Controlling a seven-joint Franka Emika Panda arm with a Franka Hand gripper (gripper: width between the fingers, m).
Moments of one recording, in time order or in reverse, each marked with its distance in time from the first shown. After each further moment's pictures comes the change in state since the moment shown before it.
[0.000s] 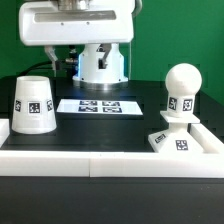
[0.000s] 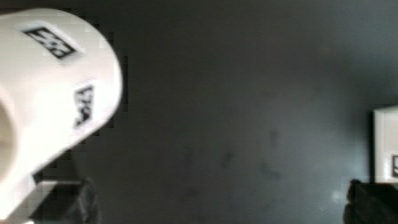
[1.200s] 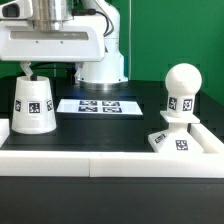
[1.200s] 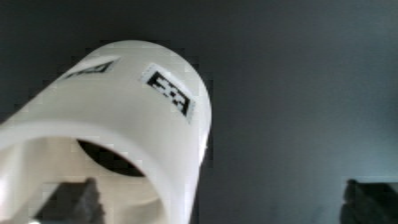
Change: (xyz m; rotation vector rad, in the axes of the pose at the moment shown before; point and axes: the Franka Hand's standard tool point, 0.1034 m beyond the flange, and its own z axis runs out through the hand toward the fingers) arm -0.020 0.047 0.034 -0.026 -0.048 0.006
